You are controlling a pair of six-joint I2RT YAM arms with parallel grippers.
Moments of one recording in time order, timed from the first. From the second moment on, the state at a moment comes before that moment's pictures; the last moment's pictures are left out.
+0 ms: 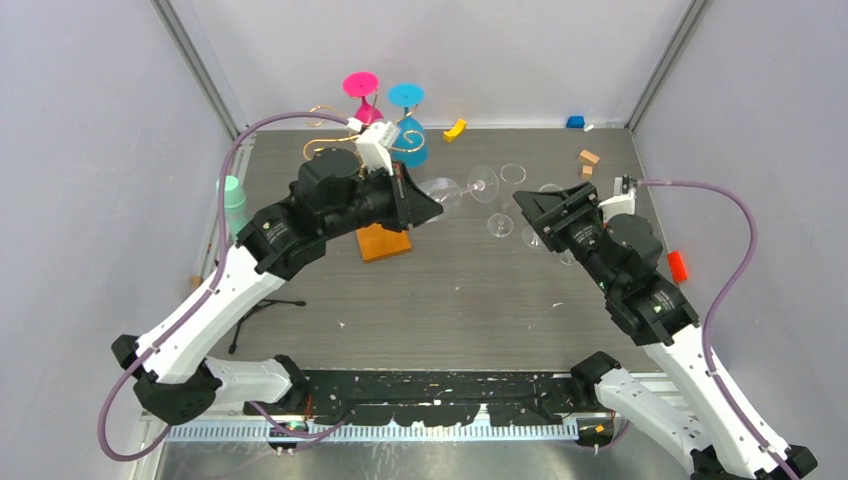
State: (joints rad) left arm -0.82 1.19 1.50 -0.55 0.14 -0.64; right arm 0.50 0.69 0.91 -0.28 0.10 1.18
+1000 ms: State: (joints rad) left arm -0.96 2.20 2.38 -1.29 -0.14 -0.35; right arm 0.50 0.66 1.04 -0.83 0.36 0.75
